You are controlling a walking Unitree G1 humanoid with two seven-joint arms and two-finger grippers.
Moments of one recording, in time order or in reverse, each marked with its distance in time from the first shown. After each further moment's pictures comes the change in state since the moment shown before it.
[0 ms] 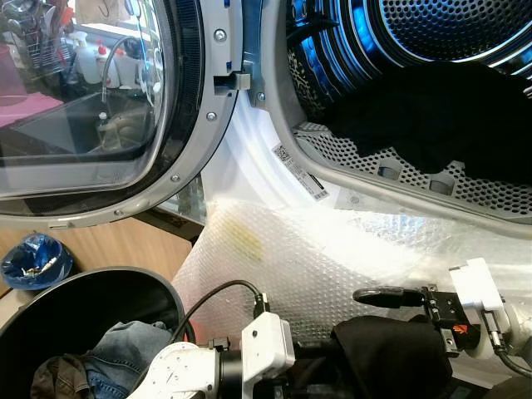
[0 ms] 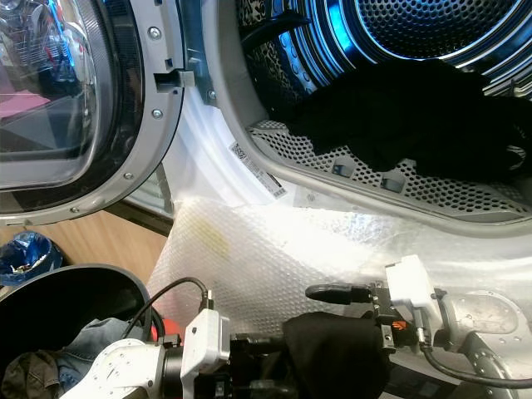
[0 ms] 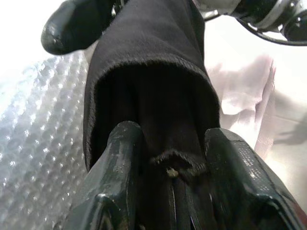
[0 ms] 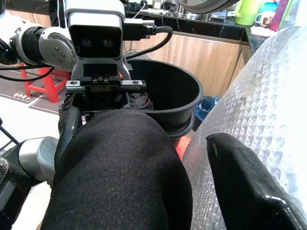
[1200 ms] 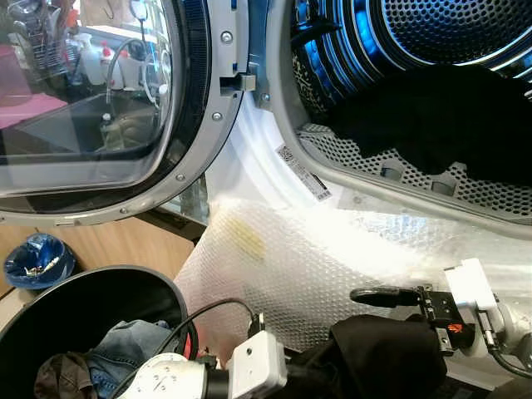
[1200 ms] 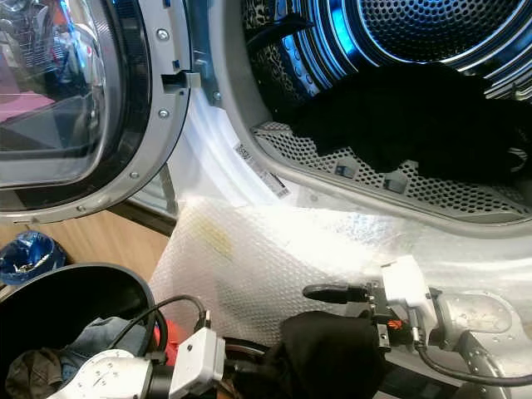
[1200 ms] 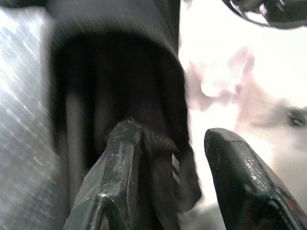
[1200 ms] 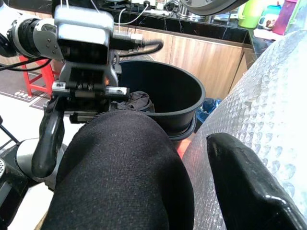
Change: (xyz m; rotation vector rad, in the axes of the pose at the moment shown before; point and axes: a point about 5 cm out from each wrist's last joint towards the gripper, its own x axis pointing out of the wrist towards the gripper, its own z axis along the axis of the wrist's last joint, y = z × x) left arm -0.004 -0.007 0.000 -0.056 0.061 -0.028; right arm 0.004 -0.002 -0.002 -0.008 -0.005 0.004
